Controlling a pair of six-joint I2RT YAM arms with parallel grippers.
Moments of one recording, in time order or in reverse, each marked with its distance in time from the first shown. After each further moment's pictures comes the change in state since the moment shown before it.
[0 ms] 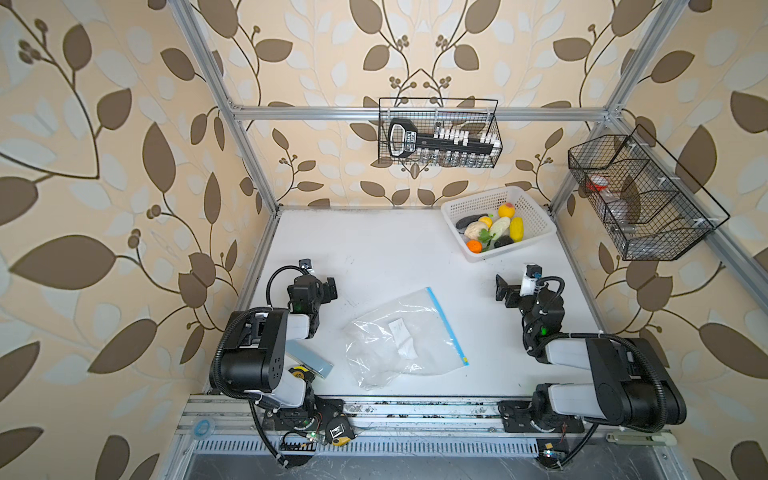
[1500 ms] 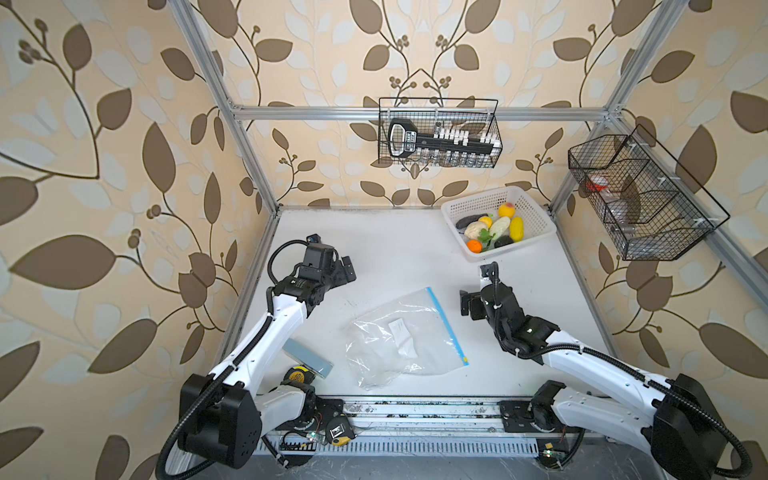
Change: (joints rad) left arm -0.251 -0.390 0.504 -1.168 0.042 -0.418; right arm 0.678 -0.309 0.356 -1.143 0.471 0.319
